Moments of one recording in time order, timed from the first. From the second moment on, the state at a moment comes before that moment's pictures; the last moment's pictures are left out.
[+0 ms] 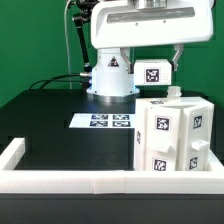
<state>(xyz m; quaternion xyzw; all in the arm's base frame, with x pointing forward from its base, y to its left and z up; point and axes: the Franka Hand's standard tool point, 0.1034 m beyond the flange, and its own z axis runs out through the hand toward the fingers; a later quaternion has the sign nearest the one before) 0.567 0.045 0.178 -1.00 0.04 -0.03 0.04</state>
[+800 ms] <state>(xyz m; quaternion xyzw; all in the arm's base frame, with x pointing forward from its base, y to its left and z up) 0.588 0.071 0.169 -1.00 -0.01 -0.04 0.04</state>
